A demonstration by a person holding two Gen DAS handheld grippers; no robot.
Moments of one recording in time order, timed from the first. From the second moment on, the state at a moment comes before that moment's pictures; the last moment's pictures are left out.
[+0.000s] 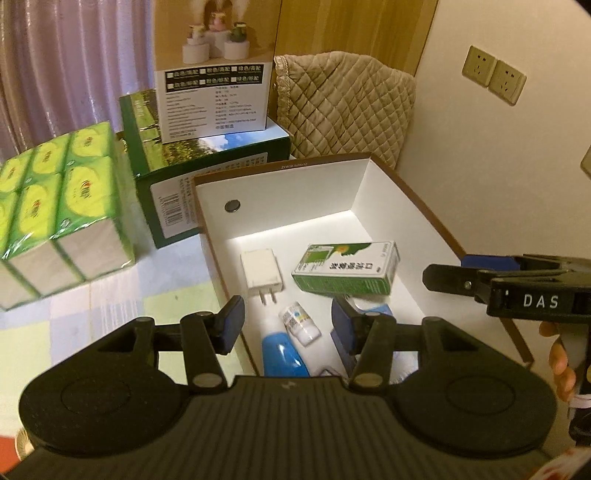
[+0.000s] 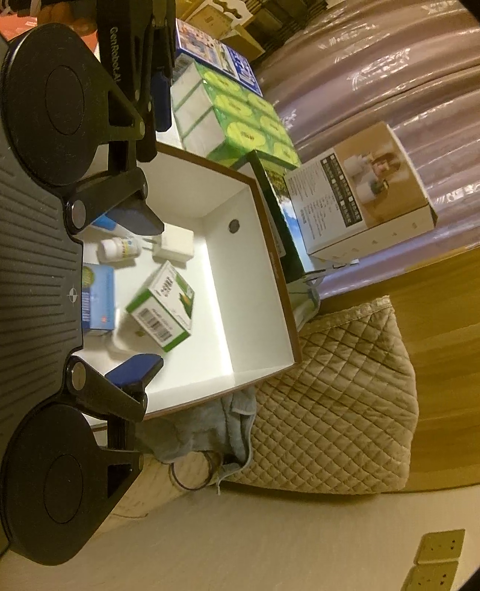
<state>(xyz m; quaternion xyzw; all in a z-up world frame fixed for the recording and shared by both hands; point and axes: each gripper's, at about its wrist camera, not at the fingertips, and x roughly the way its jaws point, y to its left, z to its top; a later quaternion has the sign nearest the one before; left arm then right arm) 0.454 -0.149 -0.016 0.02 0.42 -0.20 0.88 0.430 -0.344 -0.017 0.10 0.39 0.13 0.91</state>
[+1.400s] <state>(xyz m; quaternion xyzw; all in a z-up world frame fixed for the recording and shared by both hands) 0.261 0.012 -0.033 -0.03 0.45 -0.10 0.88 0.257 -0.214 -0.031 0.04 0.43 0.26 0.86</state>
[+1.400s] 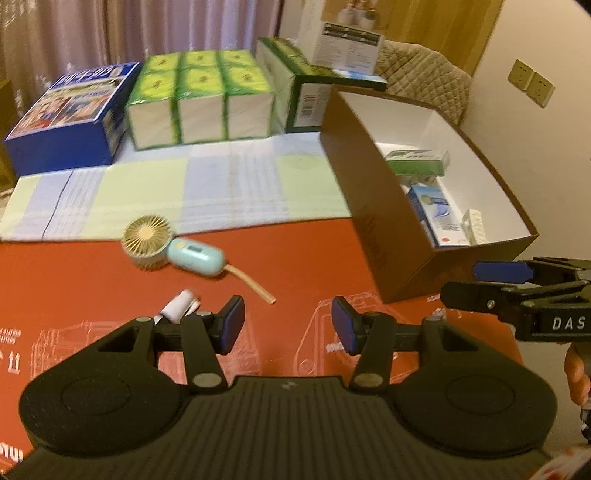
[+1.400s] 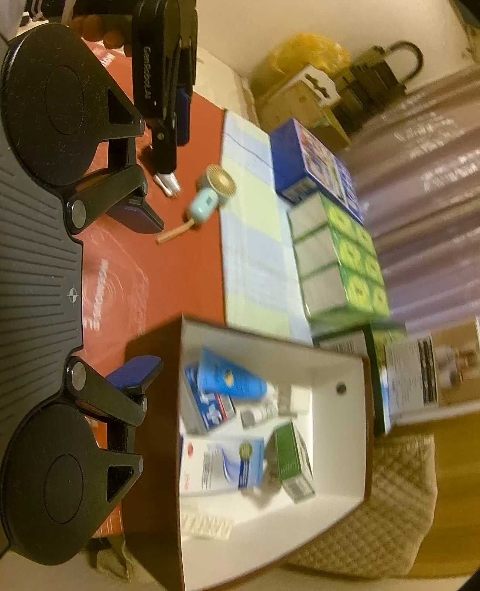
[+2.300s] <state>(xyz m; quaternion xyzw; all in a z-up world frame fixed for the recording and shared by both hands) 0.252 0.084 -0.091 0.01 0.46 -0.04 0.88 0.268 -0.113 -0.090 -0.03 0.48 0.31 0.82</state>
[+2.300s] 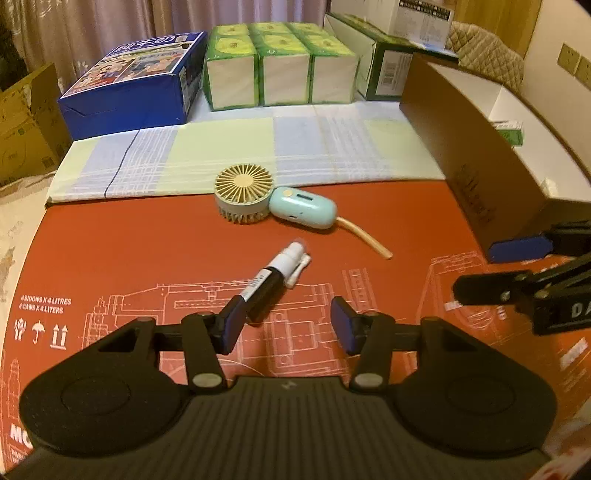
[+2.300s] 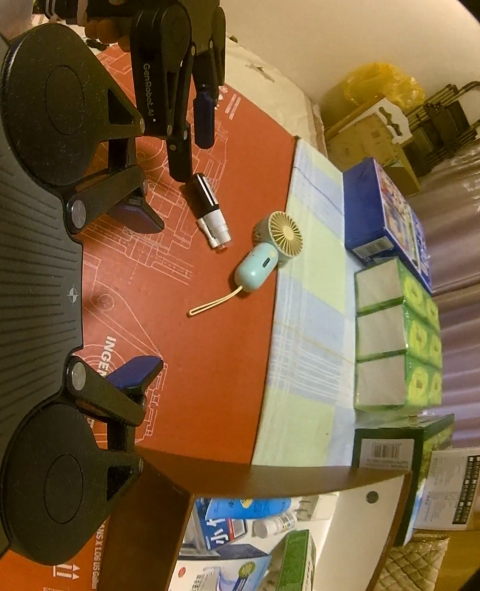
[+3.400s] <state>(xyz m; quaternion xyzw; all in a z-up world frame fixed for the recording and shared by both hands) 0.297 0.109 -0.138 0.04 0.49 -0.08 0.87 0.305 -0.091 -0.123 -0.04 0.51 0.29 0.81</state>
